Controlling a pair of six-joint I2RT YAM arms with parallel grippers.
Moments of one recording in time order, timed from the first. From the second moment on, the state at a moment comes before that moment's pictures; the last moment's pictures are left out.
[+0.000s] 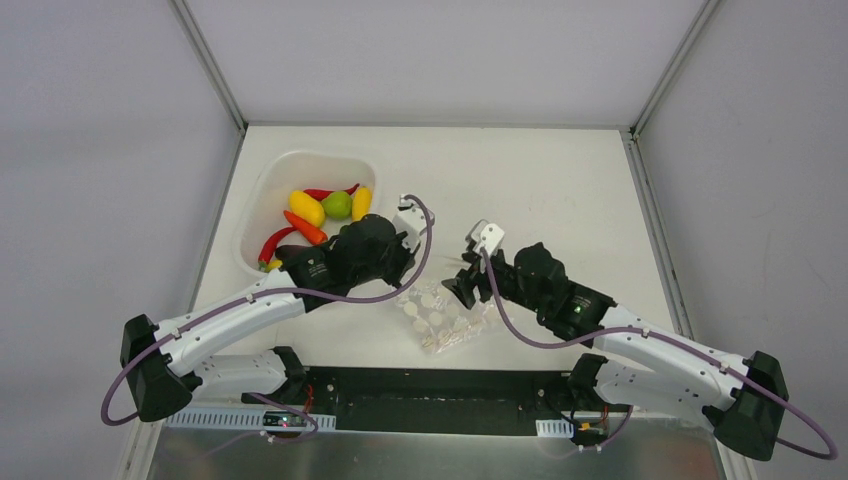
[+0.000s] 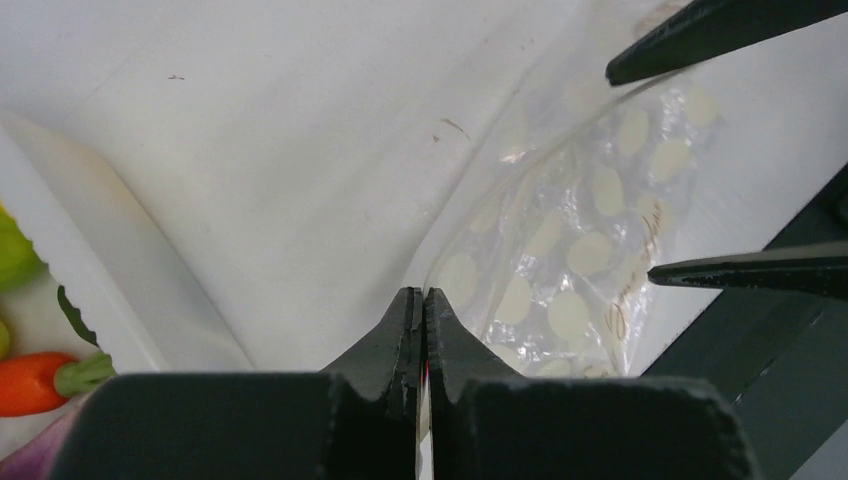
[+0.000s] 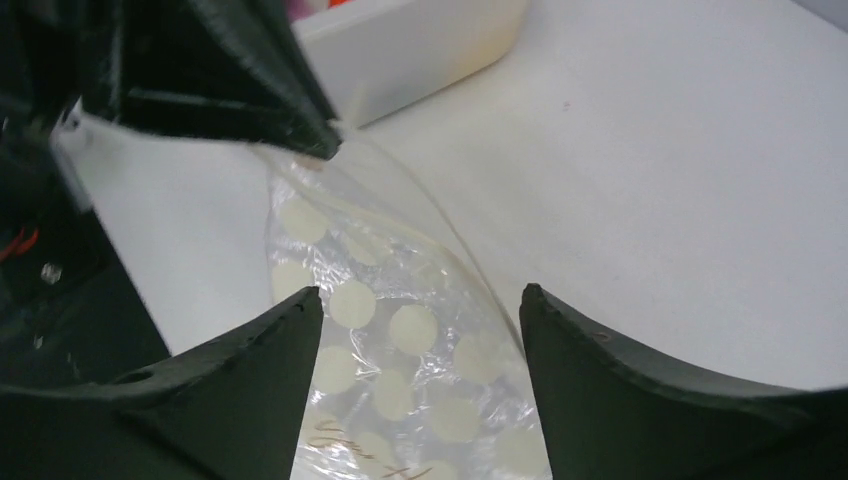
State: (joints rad) left arm -0.94 1.09 0.95 -0.43 -0.17 -0.12; right arm 0.98 0.90 0.65 -0.04 0.04 0.03
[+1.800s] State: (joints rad) left arm -0.94 1.08 0.85 -0.08 -0.24 -0.48; right arm 0.92 1.10 0.77 0.10 0.27 0.85
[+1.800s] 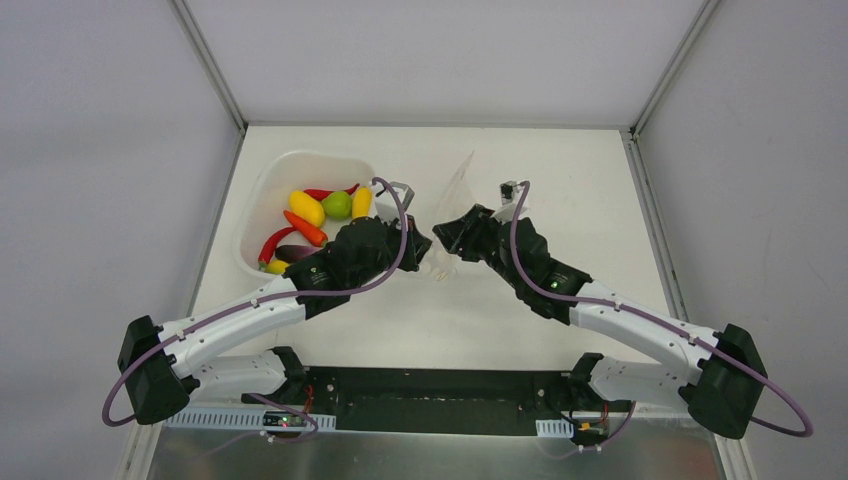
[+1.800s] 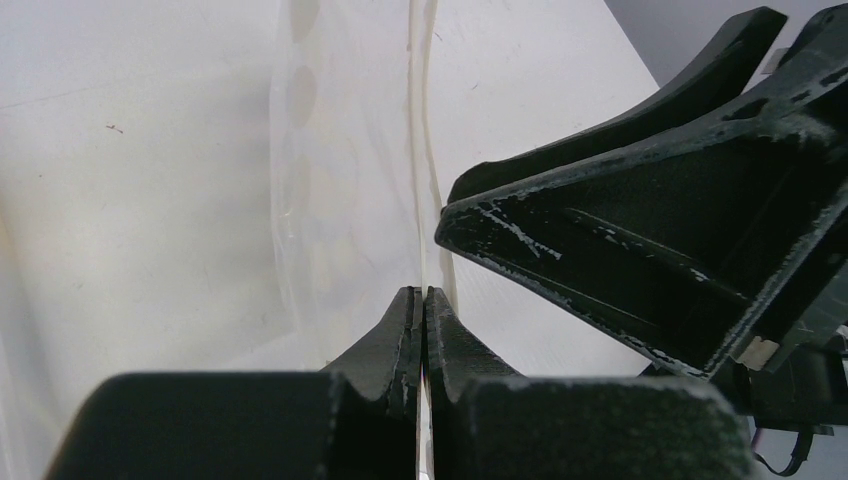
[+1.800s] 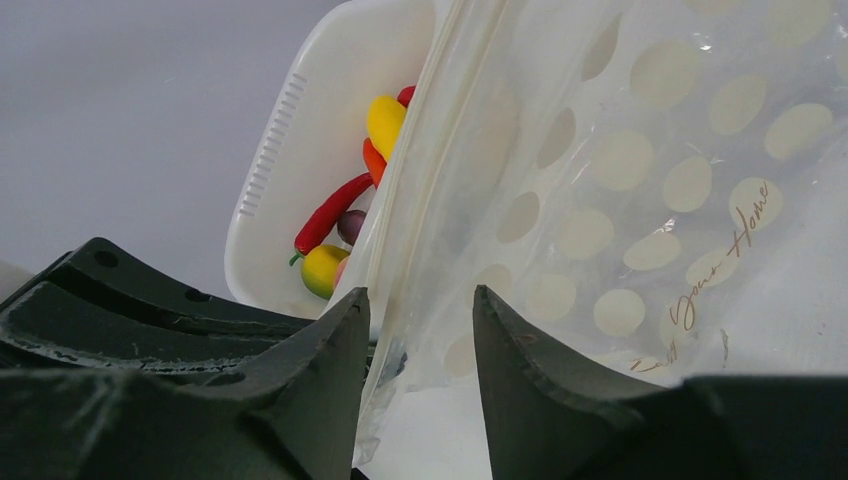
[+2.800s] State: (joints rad) left arm -0.94 0.98 0.79 -0.07 -0.28 -0.43; right arm 0.88 1.13 0.80 0.04 0.32 0.81
